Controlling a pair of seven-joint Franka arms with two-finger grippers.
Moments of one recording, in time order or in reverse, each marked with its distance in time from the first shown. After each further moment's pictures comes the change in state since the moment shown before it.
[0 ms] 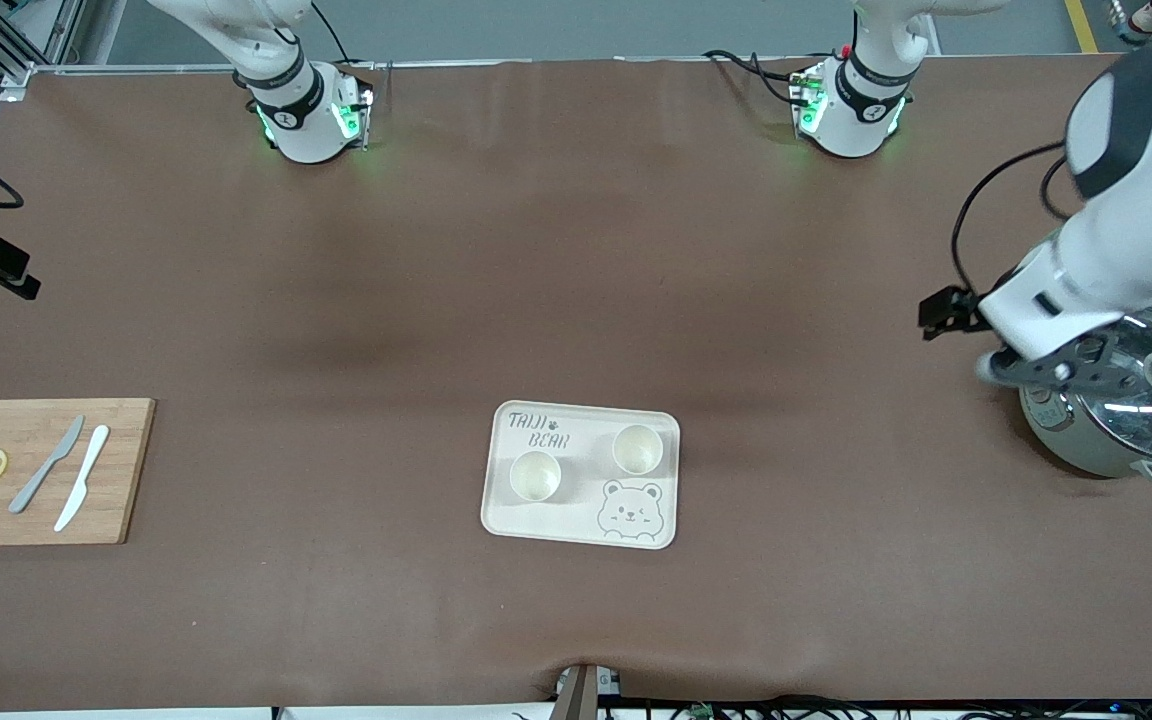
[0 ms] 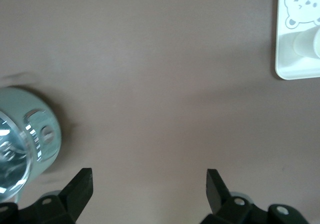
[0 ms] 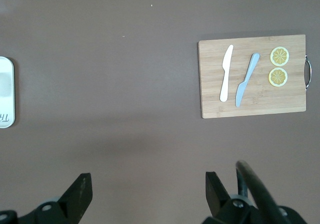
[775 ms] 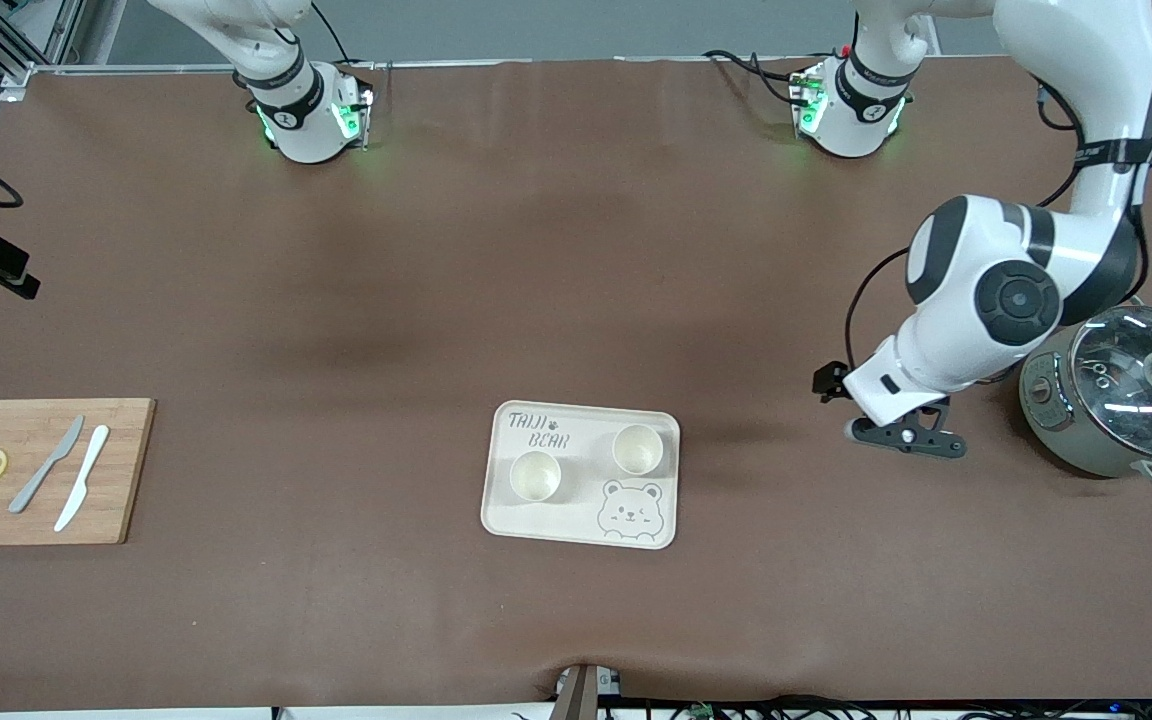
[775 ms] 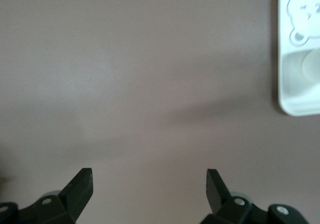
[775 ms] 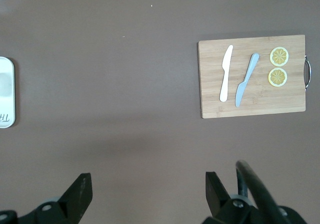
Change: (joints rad) left arm -0.090 0.124 -0.007 -0.195 -0.001 0.396 -0.121; right arm 0.000 0.000 0.000 0.005 0.000 -0.003 0.000
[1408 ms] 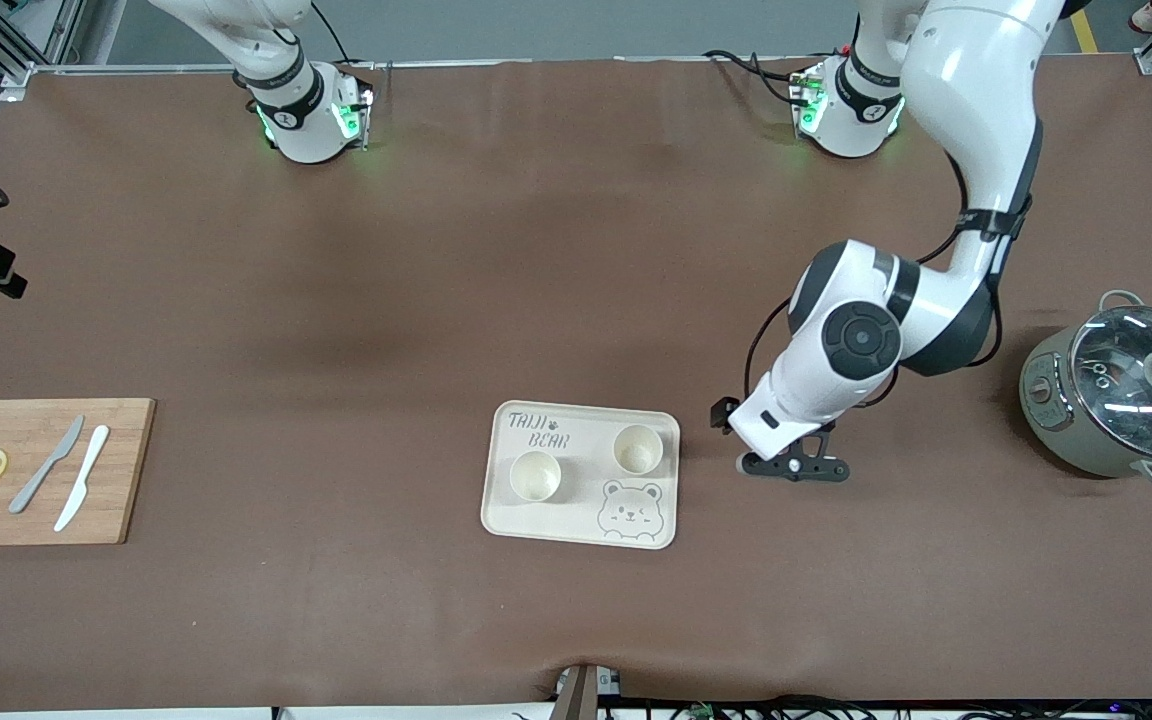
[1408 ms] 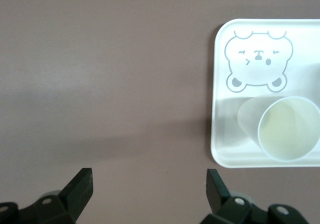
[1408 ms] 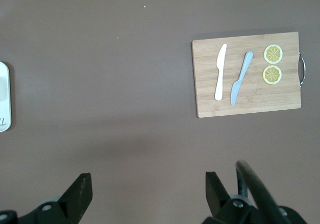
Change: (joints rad) left arm -0.152 0.244 0.000 0.251 0.000 0.021 -0.227; right arm -0.022 0.000 -0.003 0.001 0.000 0.000 0.000
